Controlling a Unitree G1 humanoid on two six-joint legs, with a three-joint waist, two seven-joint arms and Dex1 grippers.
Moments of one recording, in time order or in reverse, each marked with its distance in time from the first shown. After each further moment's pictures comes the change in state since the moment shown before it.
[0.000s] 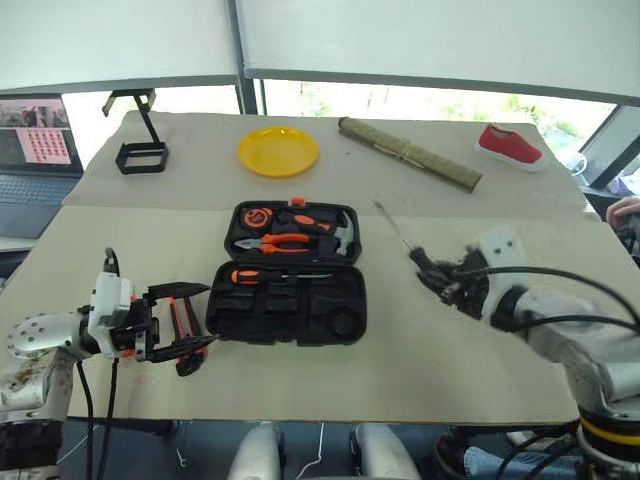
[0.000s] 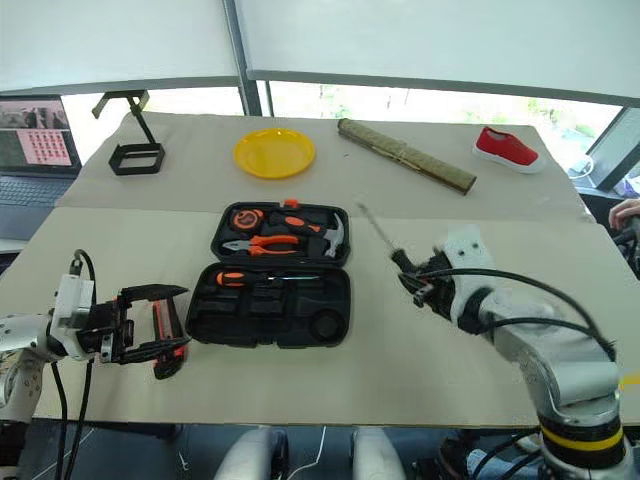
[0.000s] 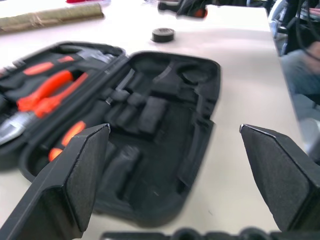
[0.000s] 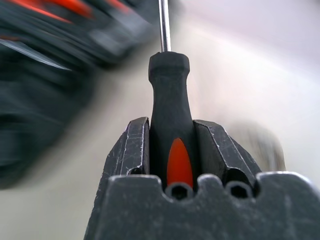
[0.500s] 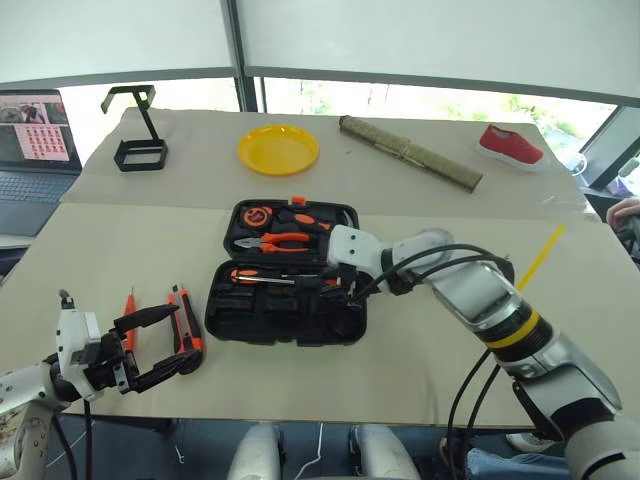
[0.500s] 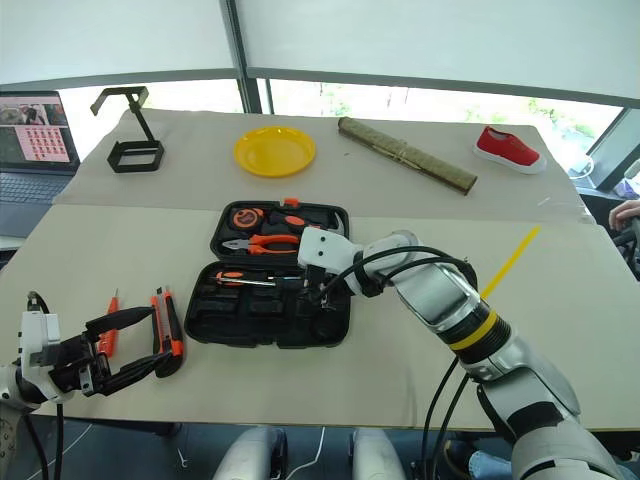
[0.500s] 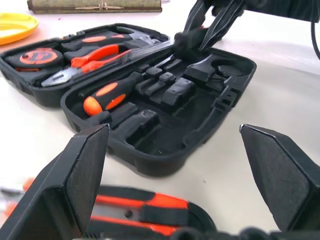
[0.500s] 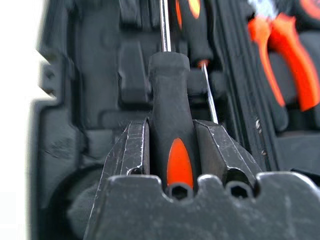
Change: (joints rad) left arm 0.265 -0.061 0.120 -0.151 -0.035 0.020 0.137; right arm -0.432 0.157 0.603 0.504 -0.347 -0.187 0.260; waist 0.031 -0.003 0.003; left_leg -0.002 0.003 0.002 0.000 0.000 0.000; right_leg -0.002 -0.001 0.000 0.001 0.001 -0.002
